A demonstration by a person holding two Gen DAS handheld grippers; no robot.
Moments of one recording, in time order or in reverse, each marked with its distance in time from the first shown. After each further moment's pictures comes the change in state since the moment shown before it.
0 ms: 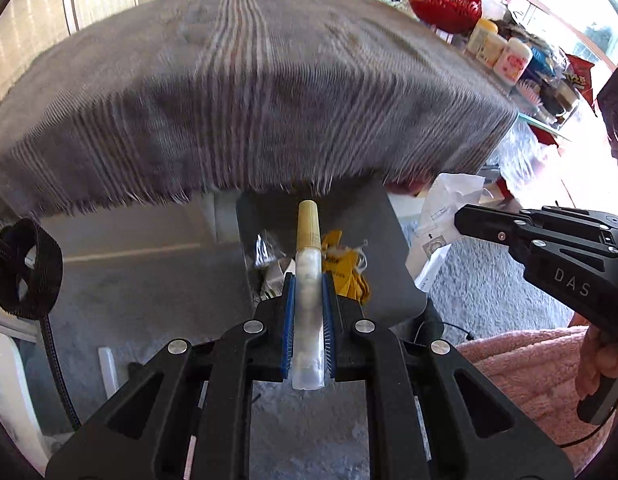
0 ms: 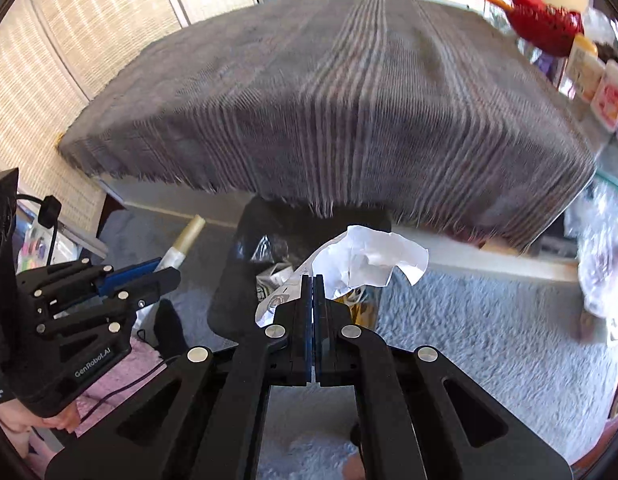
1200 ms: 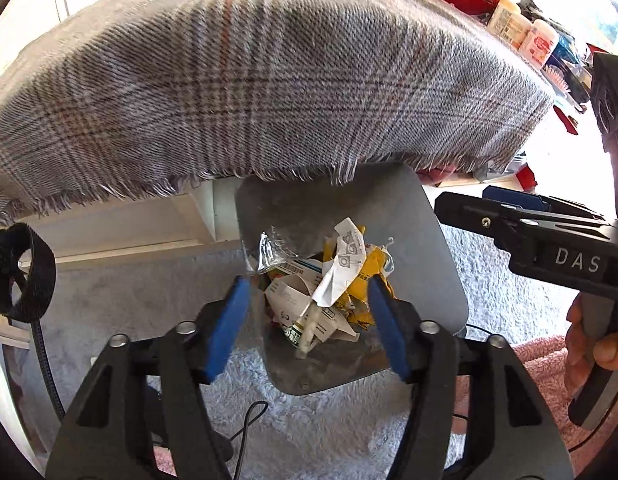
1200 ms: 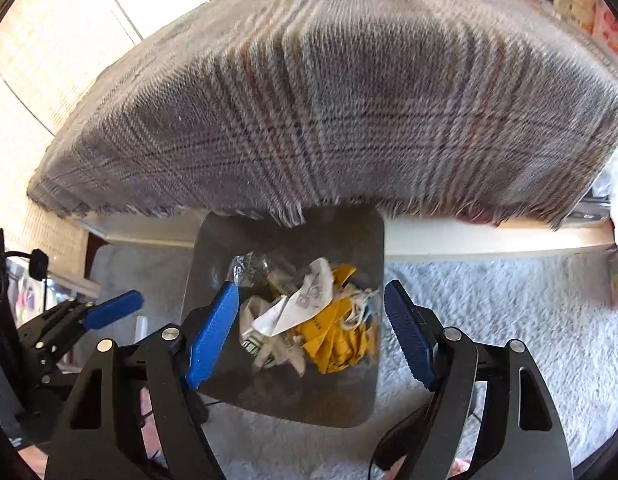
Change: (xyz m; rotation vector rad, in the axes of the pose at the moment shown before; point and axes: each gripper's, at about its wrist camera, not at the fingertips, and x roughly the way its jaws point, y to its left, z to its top) left arm 0.052 0.020 0.009 0.007 0.026 0.020; right arm 0.053 -0.032 0.010 0.135 -0.028 0.005
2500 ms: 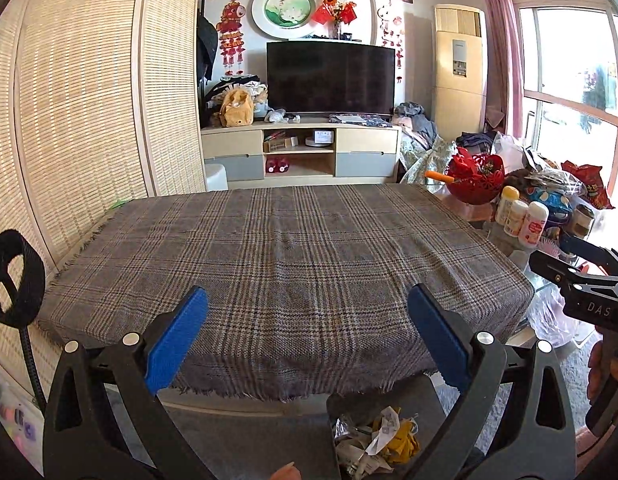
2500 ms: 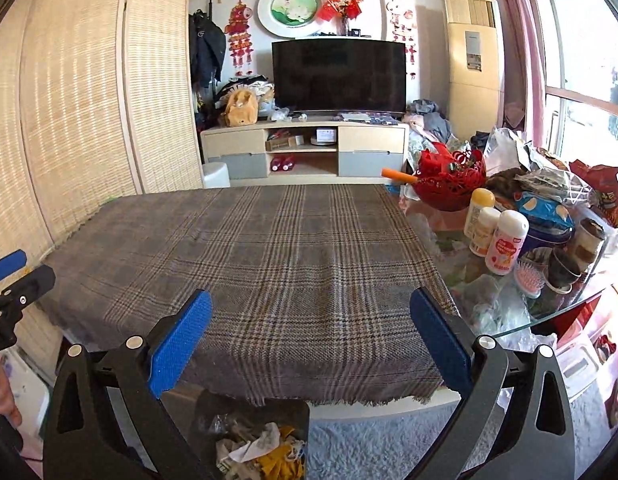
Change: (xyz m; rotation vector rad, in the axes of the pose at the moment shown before) left arm -0.215 0.006 0.083 0.009 -0.613 0.196; right arm -0.195 0.030 0.055 -0.094 -0.607 -0.223
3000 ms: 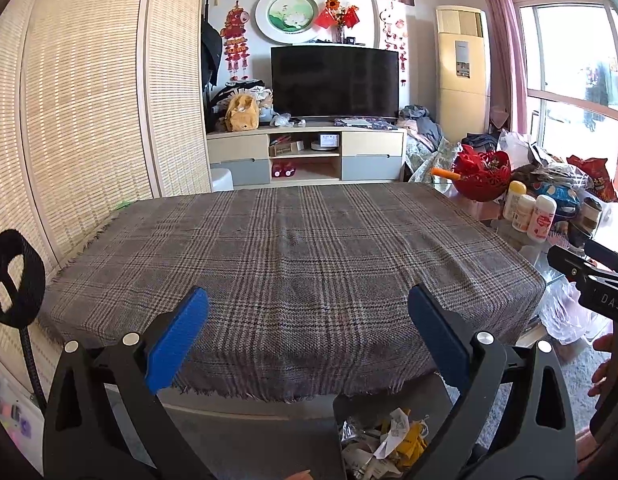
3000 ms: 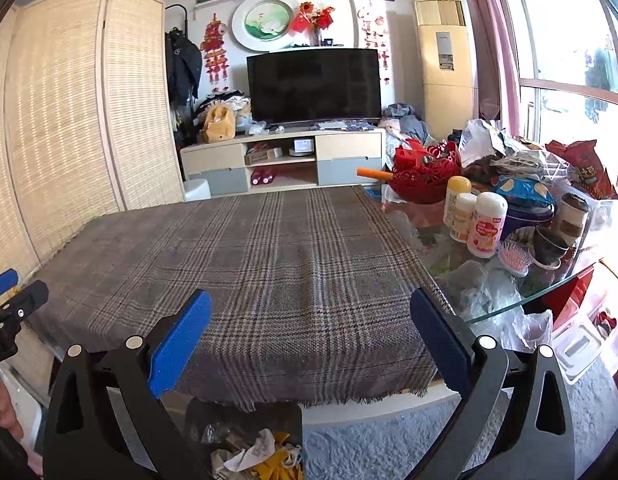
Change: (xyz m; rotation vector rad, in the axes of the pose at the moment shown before) left arm 0.007 0.001 -0.021 0.007 -0.032 0.026; right arm 0.003 -0.012 -0.022 0.076 -0.045 -0.039
